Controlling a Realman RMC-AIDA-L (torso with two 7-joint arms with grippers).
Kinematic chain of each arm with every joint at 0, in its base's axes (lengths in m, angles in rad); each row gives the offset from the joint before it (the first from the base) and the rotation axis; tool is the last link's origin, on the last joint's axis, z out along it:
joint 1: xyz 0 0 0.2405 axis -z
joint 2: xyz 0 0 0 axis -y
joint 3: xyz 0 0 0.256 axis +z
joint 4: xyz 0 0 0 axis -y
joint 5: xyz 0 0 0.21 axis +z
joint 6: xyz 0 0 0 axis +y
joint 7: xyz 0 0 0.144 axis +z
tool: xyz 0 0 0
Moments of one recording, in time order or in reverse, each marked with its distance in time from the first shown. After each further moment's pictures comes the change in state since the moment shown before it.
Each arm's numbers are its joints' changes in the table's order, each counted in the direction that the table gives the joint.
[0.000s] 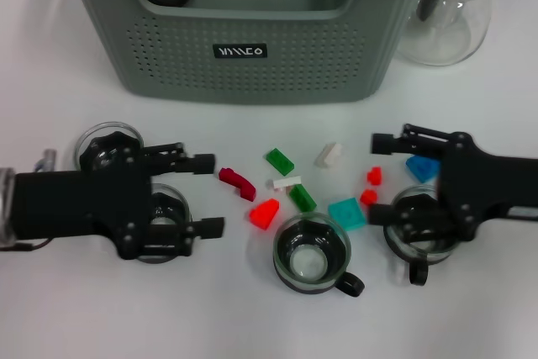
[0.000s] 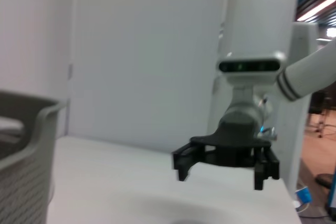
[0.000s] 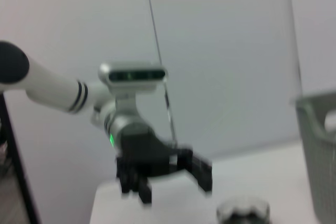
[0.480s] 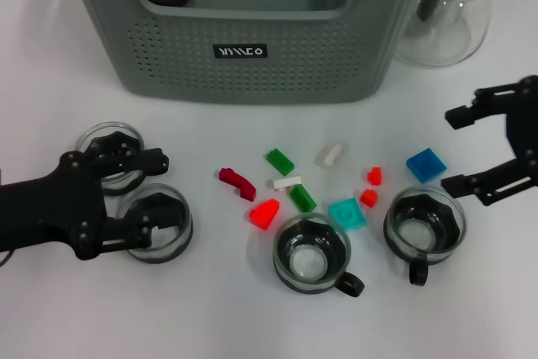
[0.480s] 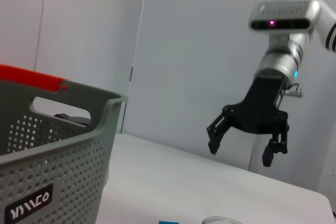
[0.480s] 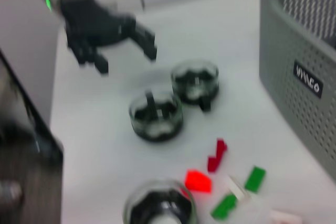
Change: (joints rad) left arm -0.088 0.003 -0.151 -0.056 0.022 0.035 -0.054; right arm -0.034 -0.001 -0.308 0.940 -0.229 -0.134 0.750
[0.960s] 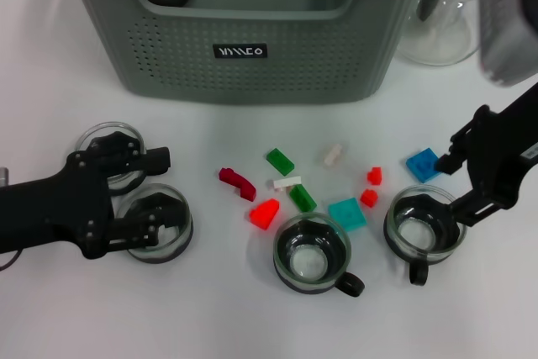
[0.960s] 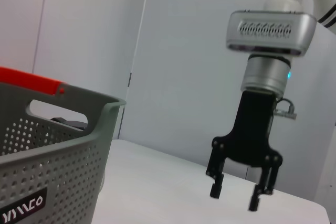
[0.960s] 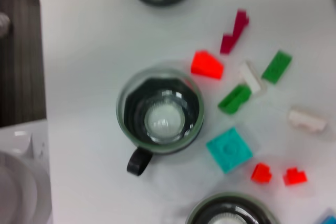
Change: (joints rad) left arm 0.007 0.002 -0.001 0.030 -0.004 -0.005 0.003; right arm -0.133 -0.006 -0.446 0.054 -0.288 0.036 0.320
